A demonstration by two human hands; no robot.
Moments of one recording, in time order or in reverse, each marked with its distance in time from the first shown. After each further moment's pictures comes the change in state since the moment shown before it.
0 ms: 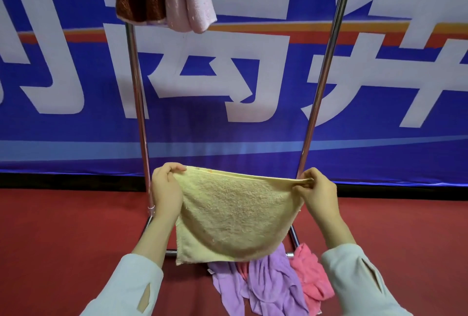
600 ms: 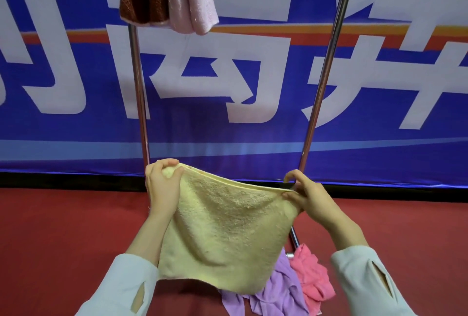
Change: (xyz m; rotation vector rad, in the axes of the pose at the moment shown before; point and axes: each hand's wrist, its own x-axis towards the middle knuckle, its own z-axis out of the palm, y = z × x) left_hand 0.004 0.011 -0.014 0.020 -0.036 0.025; right_hand -0.005 -0.006 -0.012 -0.071 -0.426 -0.254
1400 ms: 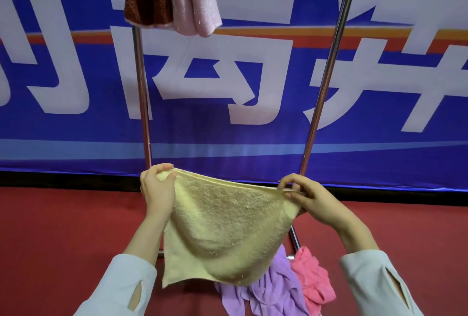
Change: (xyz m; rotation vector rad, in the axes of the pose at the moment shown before) left_hand 0.004 -0.008 -0.006 -0.036 0.047 -0.134; right_hand -0.002 -0.006 -0.010 0.141 -0.138 -0.104
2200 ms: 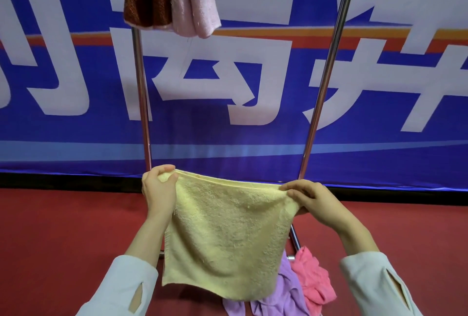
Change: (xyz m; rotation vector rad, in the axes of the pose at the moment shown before) left_hand 0.000 -0.003 0.002 -0.011 -0.014 0.004; right_hand -0.004 -0.001 0.004 0.085 0.071 0.139
